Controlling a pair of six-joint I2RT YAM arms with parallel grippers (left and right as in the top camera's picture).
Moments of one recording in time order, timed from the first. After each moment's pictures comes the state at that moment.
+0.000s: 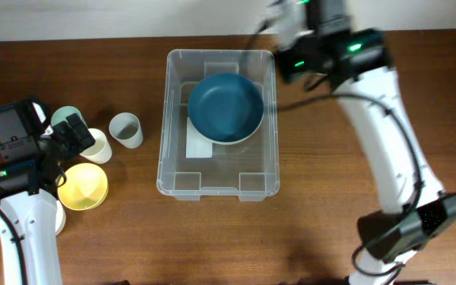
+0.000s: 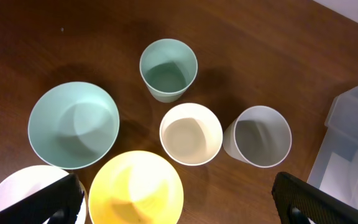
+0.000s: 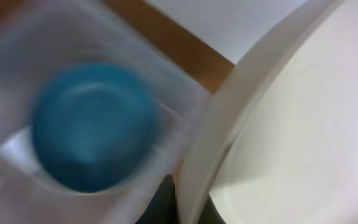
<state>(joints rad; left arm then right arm) 0.31 1.27 1.20 -0.80 -0.05 -0.21 0.36 1.91 2.14 -1.07 -0.09 -0.43</state>
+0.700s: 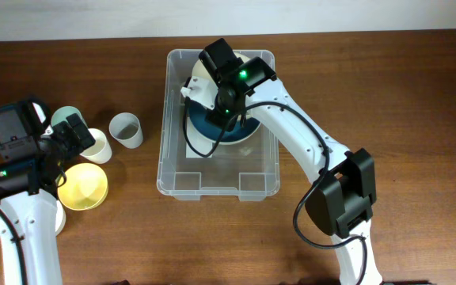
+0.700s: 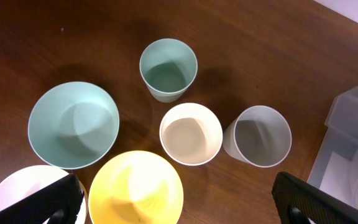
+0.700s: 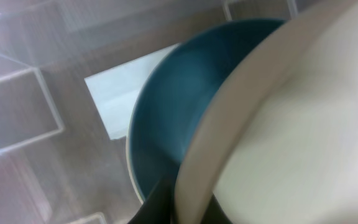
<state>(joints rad) 0.31 1.27 1.20 -0.80 -0.05 -0.21 0.58 2.21 2.12 -1.12 -0.12 -0.61</state>
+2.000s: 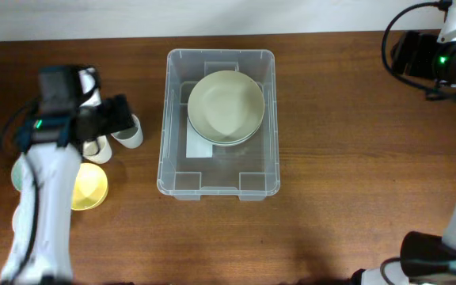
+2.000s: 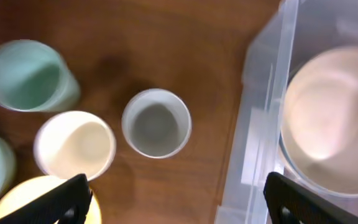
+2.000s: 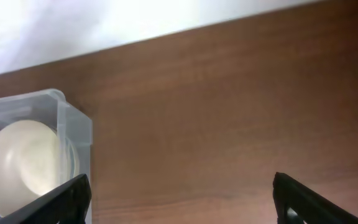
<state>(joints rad) 0.08 1.50 1.41 -0.89 0.06 -0.17 -0.22 1.71 2.16 -1.29 -0.13 0.04</state>
